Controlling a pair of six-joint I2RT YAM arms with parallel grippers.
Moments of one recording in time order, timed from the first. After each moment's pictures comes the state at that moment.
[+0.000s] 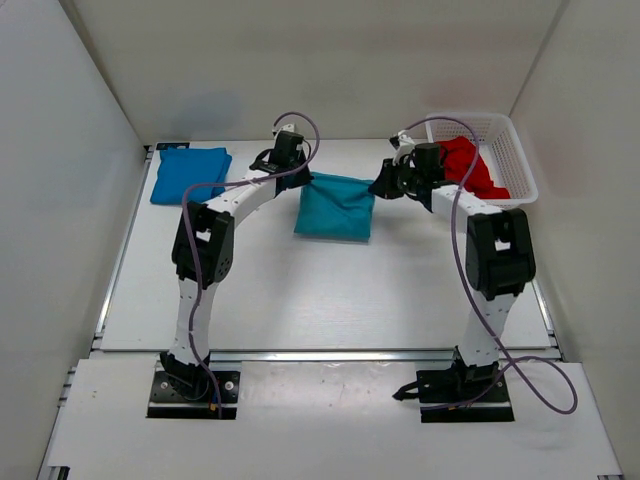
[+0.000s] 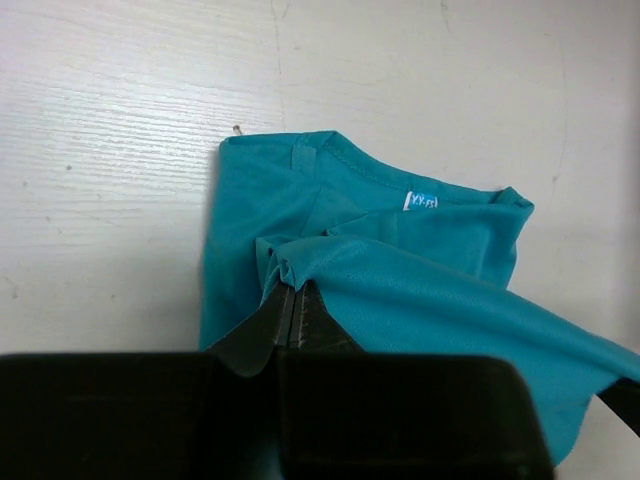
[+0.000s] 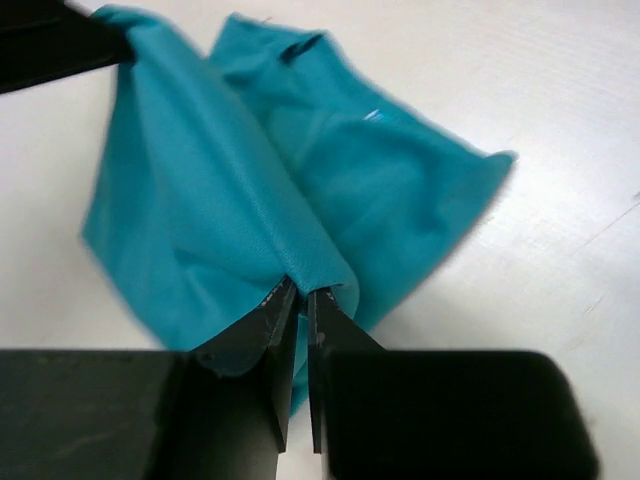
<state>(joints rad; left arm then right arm) -0.43 2.18 1.79 -0.27 -0.10 -0.58 0.17 1.90 1.31 0.04 -0.56 0.10</state>
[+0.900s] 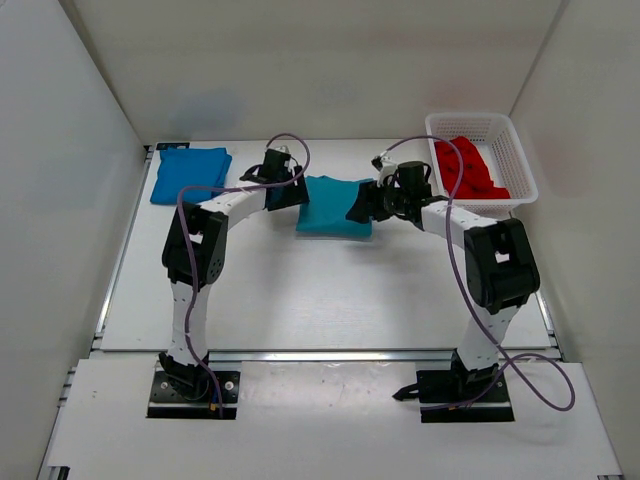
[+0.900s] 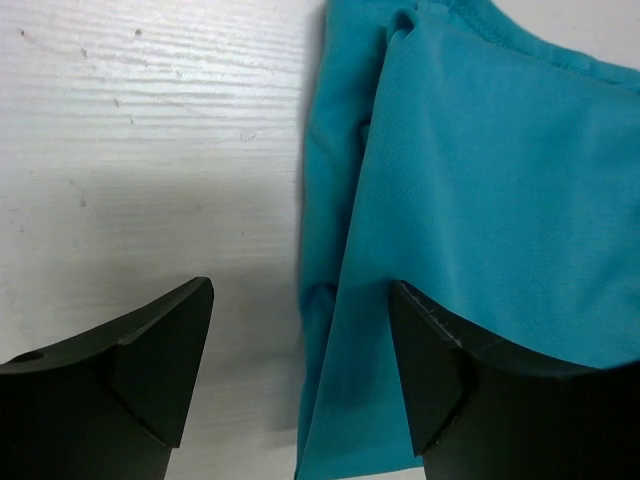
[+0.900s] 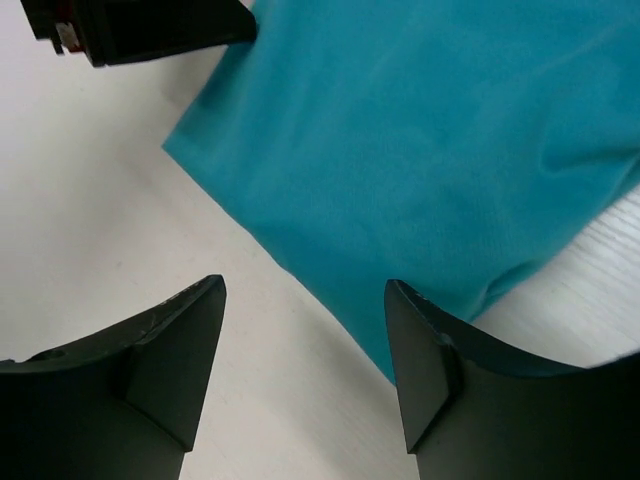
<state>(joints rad) -0.38 2.14 1.60 -0.28 -0.03 -0.50 0.28 1.83 1.18 0.01 -0.56 0.15</state>
